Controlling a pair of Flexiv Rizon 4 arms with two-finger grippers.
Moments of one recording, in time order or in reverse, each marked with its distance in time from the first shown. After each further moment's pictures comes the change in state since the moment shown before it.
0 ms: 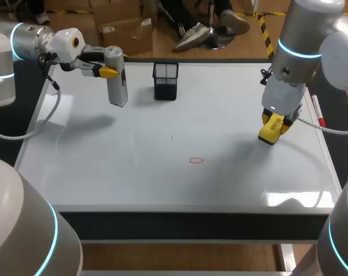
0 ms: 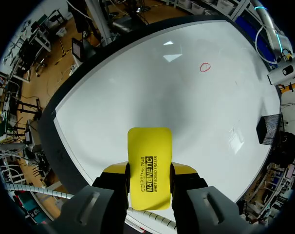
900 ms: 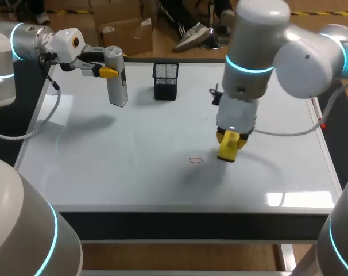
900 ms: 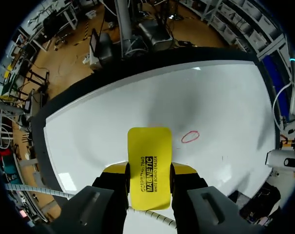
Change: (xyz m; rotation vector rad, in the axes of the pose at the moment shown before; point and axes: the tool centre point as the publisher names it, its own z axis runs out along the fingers) left arm 0.000 0.000 0.000 0.000 0.000 0.000; right arm -0.067 0.141 0.005 -0.043 0.013 -0.346
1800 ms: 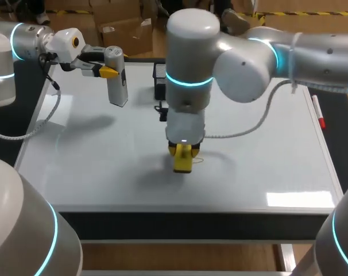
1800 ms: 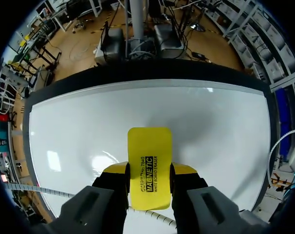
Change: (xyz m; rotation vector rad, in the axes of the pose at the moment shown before) left arm 0.000 0.000 0.000 0.000 0.000 0.000; right arm -0.104 0.055 0.034 -0.017 0.045 -0.243
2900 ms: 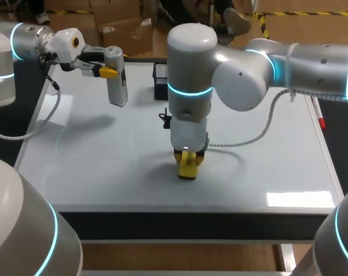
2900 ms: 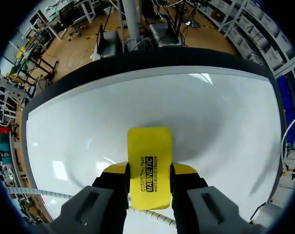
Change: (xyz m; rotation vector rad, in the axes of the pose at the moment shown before) left arm 0.000 0.000 0.000 0.000 0.000 0.000; right arm 0.023 -0.010 0.033 -0.020 0.022 0.100
